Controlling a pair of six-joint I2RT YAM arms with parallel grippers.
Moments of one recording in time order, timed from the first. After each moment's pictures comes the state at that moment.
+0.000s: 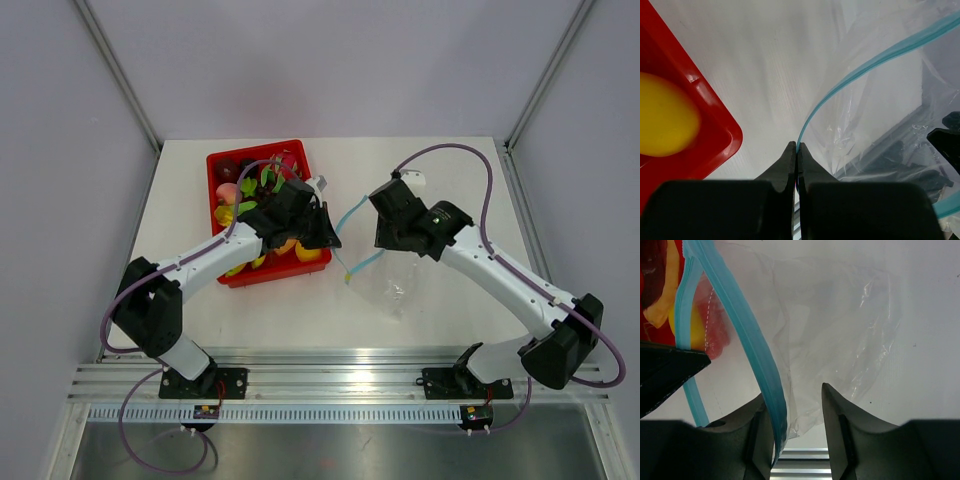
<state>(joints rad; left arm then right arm) -0.67 1.57 1.18 -0.34 0.25 -0.70 0.73 1.37 1.36 -0.95 0.43 0.69</state>
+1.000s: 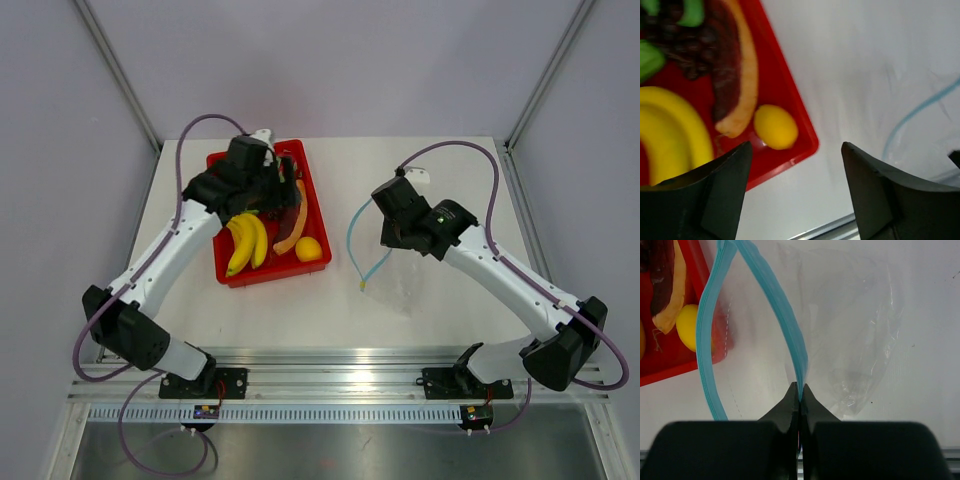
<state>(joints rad) -0.52 1.48 1.51 -0.74 0.00 -0.47 0.73 1.36 1.39 -0.97 0.43 0.72</state>
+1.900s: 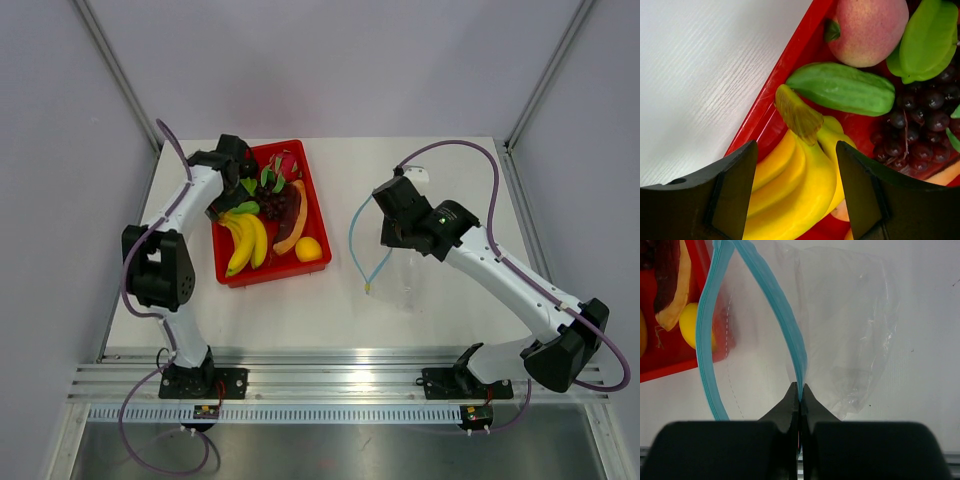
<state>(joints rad) -0.20 1.84 1.62 -1.00 -0.46 -0.91 0.73 1.35 1.39 -0.95 0.43 0.68</state>
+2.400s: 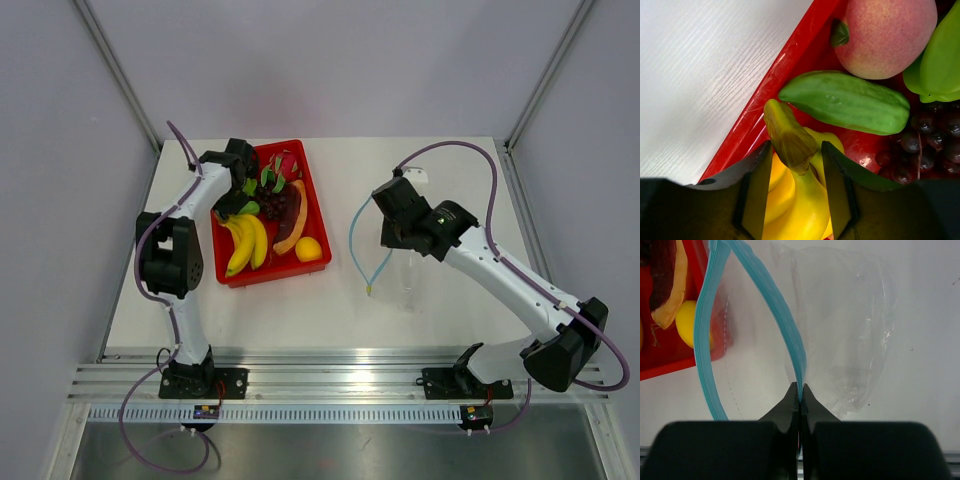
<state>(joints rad) -0.20 1.97 1.67 -1.03 -0.49 -0.98 0.73 1.35 1.38 -0.95 0.42 0.67</state>
